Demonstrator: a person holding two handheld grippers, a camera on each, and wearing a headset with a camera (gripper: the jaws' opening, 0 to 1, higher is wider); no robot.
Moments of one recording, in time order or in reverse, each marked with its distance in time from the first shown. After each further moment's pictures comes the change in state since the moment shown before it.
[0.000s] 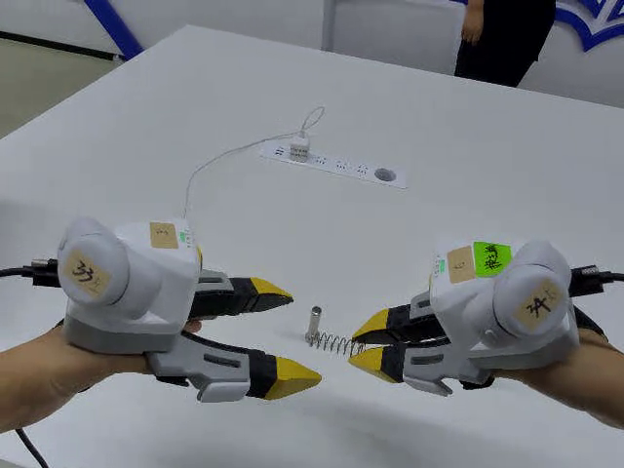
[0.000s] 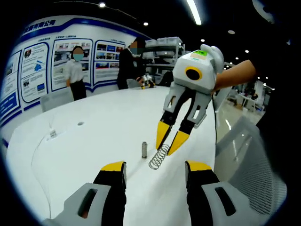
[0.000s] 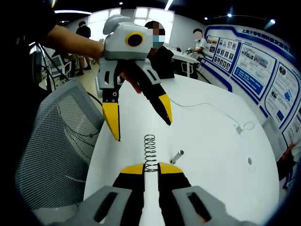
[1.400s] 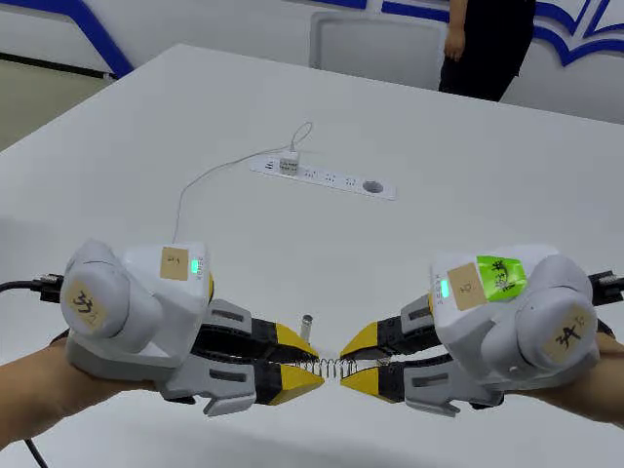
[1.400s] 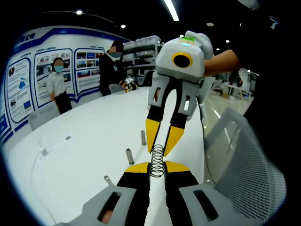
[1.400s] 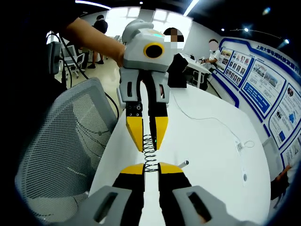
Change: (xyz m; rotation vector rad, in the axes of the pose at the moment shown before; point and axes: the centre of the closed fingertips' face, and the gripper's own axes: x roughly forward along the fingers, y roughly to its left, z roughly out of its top) left arm 0.002 -0.030 0.006 0.144 0.006 -0.112; right arm -0.016 0.021 0.019 -0.140 -0.024 0.044
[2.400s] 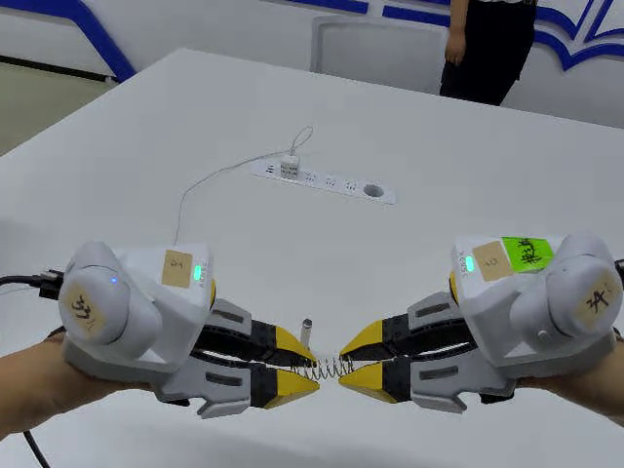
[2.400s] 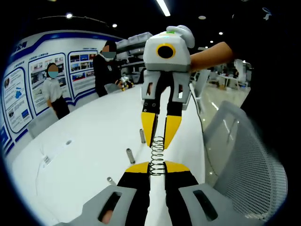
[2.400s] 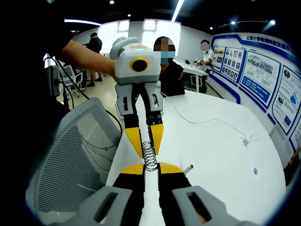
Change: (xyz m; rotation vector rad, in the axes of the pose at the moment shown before) left arm -0.003 -0.001 0.001 0.073 0.040 -0.015; right arm -0.010 -0.002 0.015 0.139 -0.113 0.043
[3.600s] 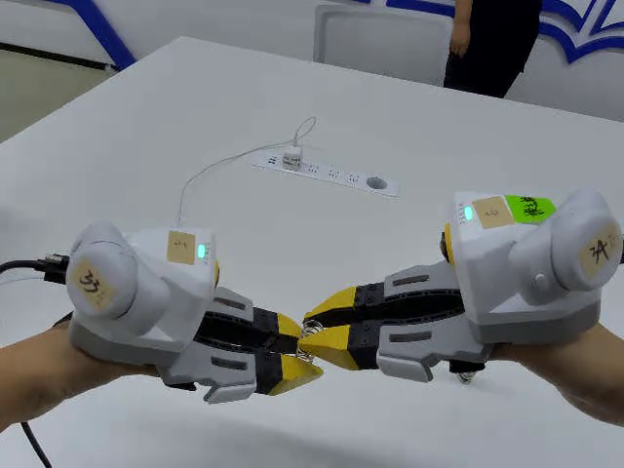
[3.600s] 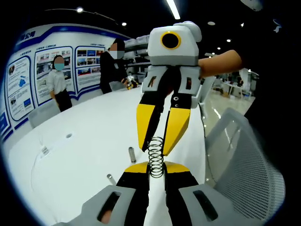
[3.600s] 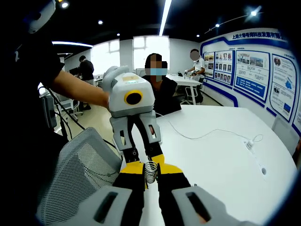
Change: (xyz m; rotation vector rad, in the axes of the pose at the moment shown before) left arm 0.000 0.010 -0.003 -0.089 -0.022 0.019; right arm 0.012 -0.009 0.043 0.128 -0.164 -0.008
